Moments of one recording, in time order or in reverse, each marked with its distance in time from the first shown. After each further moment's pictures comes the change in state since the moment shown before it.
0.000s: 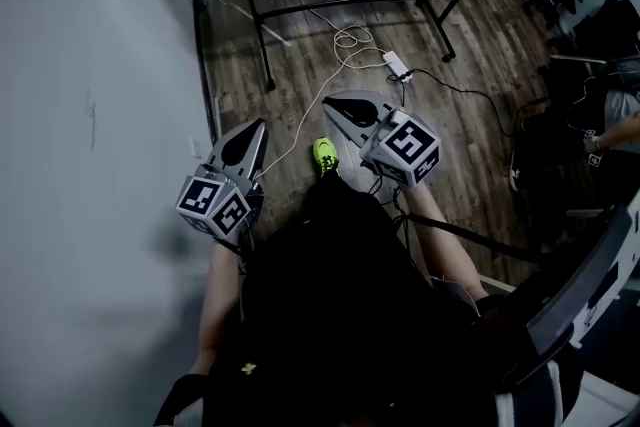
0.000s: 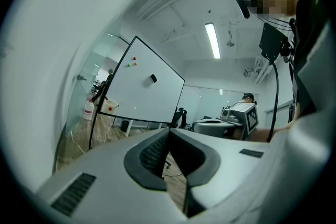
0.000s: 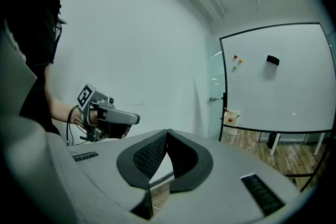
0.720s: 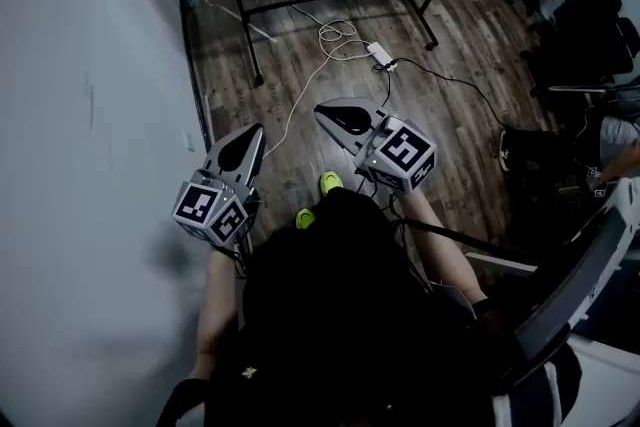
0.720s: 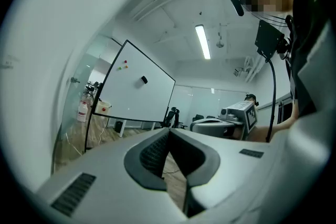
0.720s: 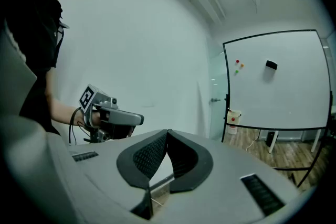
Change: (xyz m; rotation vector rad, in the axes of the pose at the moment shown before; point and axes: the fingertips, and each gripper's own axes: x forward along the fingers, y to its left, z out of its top) left arm -0.060 -0.054 -0.008 0.045 0.005 -0.068; right arm -0.039 0.081 0.005 0.006 -0.009 -0.017
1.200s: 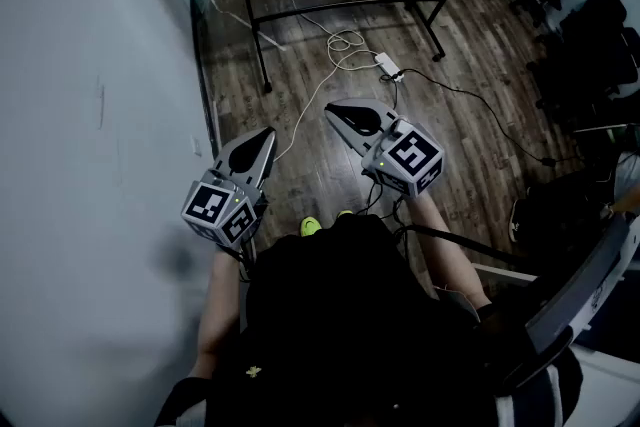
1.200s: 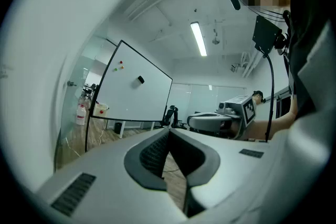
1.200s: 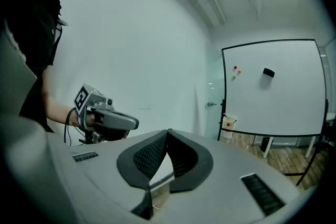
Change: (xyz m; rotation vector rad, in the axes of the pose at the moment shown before) left arm 0.002 -0.010 0.001 0.045 0.022 -0.019; right arm -0.005 -0.006 0.014 -0.030 -0.017 -0.050
